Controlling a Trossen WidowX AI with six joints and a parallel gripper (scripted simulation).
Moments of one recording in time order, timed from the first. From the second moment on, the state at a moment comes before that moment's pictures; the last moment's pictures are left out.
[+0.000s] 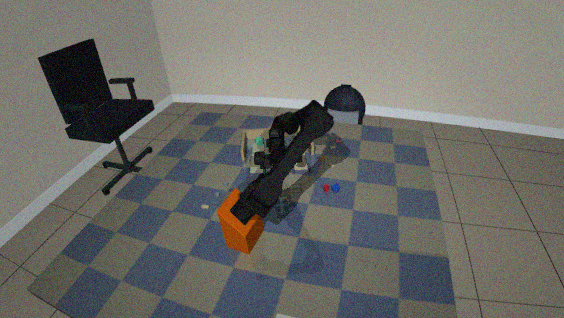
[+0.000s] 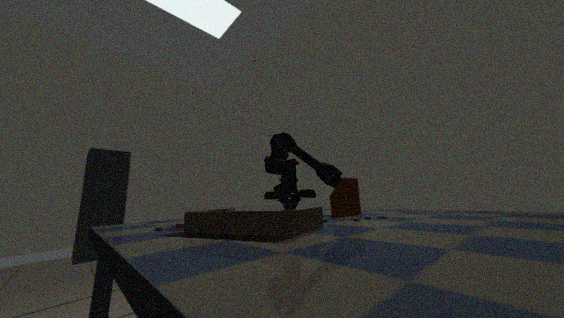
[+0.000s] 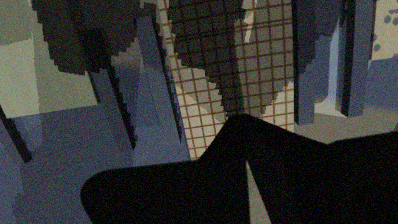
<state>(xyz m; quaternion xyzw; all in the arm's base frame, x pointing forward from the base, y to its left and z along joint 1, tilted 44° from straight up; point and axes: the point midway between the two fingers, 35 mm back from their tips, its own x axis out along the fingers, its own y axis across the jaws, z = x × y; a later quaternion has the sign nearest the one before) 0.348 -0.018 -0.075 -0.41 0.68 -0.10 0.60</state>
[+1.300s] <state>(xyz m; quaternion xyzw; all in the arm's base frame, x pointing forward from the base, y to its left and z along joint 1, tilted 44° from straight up) 0.298 -0.038 -0.060 -0.41 0.68 -0.10 0.60</state>
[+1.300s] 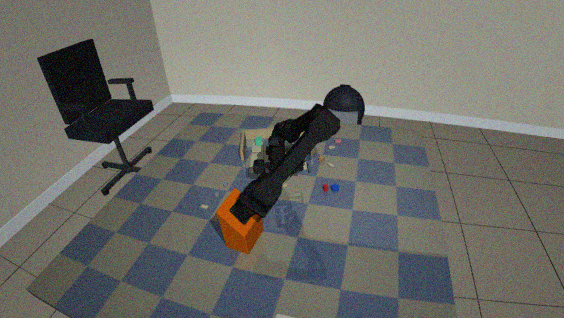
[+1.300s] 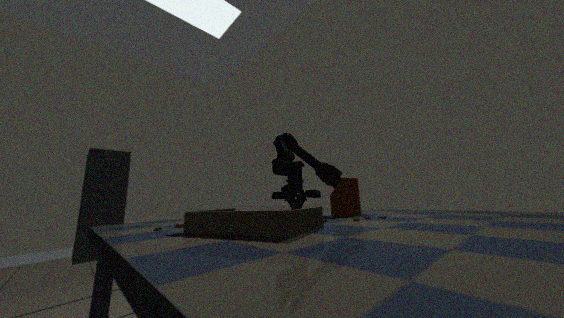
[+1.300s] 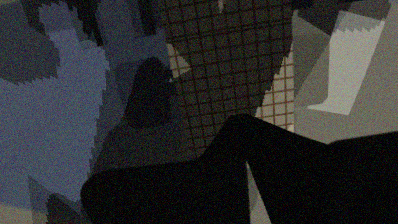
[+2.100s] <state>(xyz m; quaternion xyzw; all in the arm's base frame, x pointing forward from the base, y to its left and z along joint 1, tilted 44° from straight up) 0.268 -0.050 -0.050 -0.41 0.68 -0.10 0.60</state>
